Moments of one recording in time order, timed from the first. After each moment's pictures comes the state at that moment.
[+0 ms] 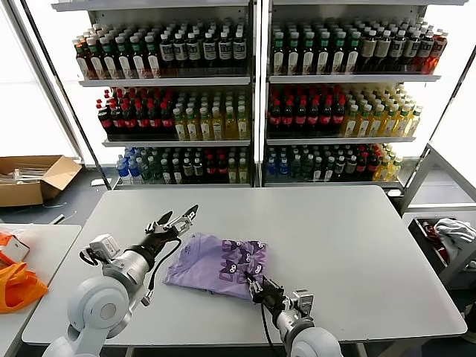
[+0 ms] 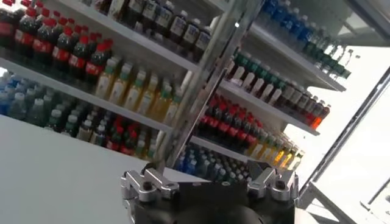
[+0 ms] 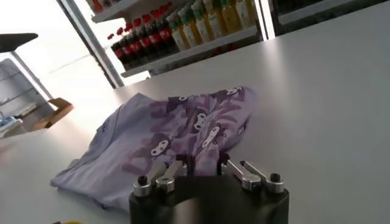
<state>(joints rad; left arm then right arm) 1.14 -1.11 -0.45 -2.11 -1.05 0.51 -0.26 -1.25 1.28 0.12 1.91 0.58 -0.42 0.13</state>
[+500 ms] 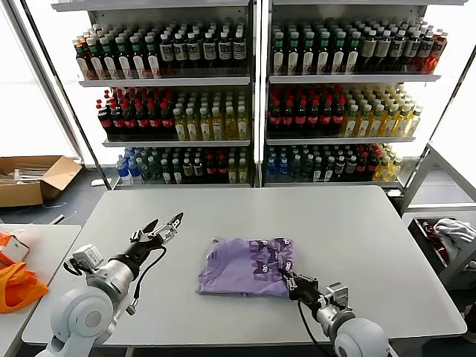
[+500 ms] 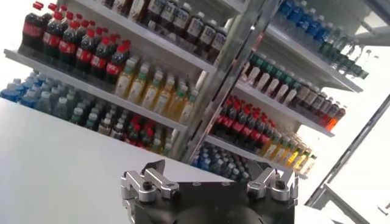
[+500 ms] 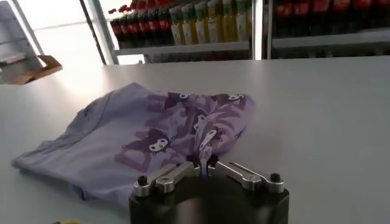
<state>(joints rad) 1.22 -1.10 -0.53 -2.10 -1.05 0.50 -0.20 -1.28 1.07 0.29 1.92 0.51 -0.46 -0.05</state>
